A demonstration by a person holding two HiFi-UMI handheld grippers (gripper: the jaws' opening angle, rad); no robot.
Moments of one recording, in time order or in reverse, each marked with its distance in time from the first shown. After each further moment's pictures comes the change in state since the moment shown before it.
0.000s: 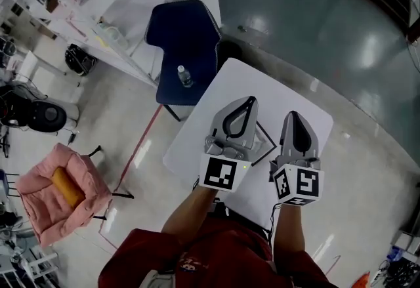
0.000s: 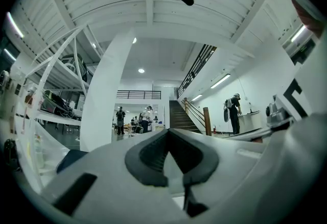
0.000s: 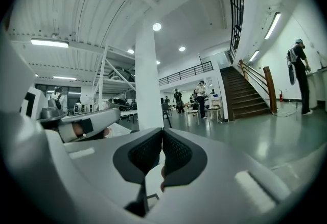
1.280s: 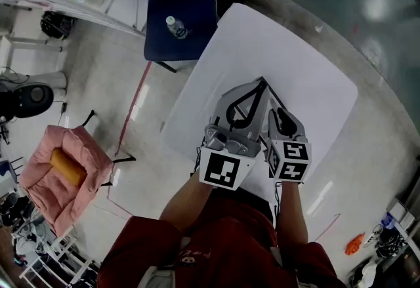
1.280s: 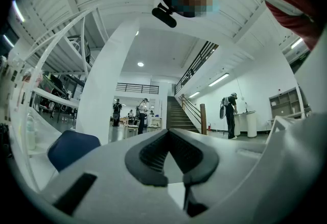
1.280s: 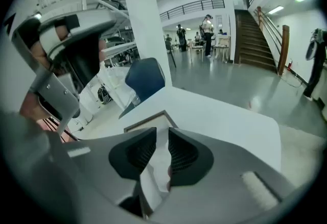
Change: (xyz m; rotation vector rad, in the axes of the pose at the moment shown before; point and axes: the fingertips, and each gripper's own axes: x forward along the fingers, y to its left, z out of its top) left arm -0.004 0.060 -0.140 -0.070 0.133 -0.063; right arm 0.043 0.029 -0.273 0.037 0.743 0.023
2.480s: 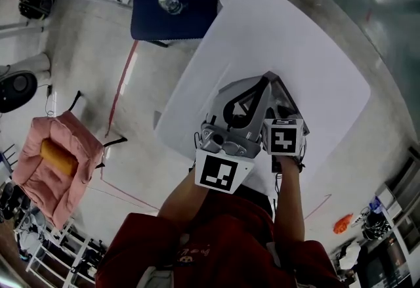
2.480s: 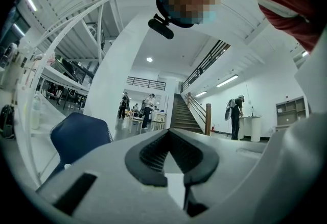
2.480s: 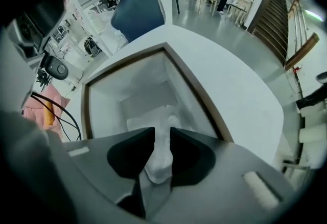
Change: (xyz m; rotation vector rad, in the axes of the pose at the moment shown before) left arm 0.014 0.071 -0.071 -0.100 0.016 0.045; right arm 0.098 -0.007 -0.090 -0.084 0.624 -0.100
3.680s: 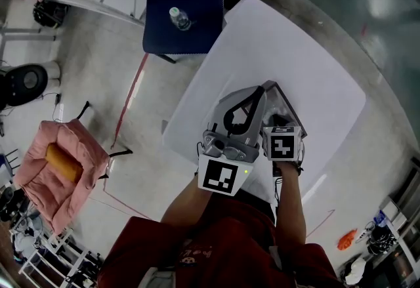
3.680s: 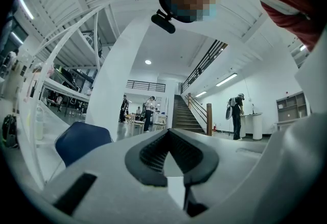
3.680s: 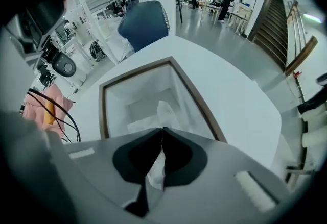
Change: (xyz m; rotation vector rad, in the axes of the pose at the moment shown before) left arm -0.024 -0.017 0.030 0.047 -0.011 0.019; right arm -0.022 0.006 -0.002 -0.031 -0.109 0.013
